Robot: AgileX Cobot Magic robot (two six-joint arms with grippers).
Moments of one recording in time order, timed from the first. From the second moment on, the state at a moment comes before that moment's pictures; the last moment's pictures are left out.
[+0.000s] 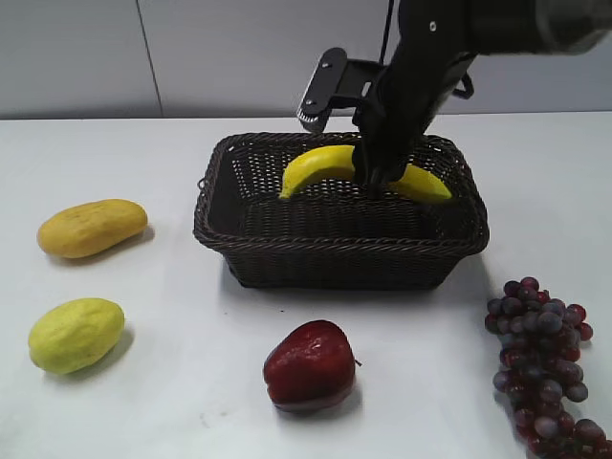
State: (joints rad) left arm -0.05 -0.01 -0.49 0.14 1.07 0.04; right arm 0.52 2.05 -1.54 -0.04 0.68 -0.69
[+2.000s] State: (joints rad) left arm -0.05 -0.01 -0.49 0.14 1.07 0.04; right arm 0.03 2.17 -2.01 -0.02 1.21 -0.14
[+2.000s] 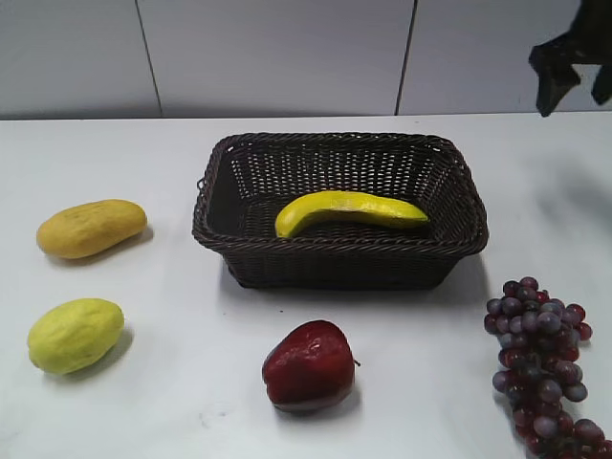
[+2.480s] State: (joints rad) left arm -0.05 -0.01 -0.49 0.14 1.07 0.04; right arm 0.00 1.98 -1.63 0.01 1.21 -0.11
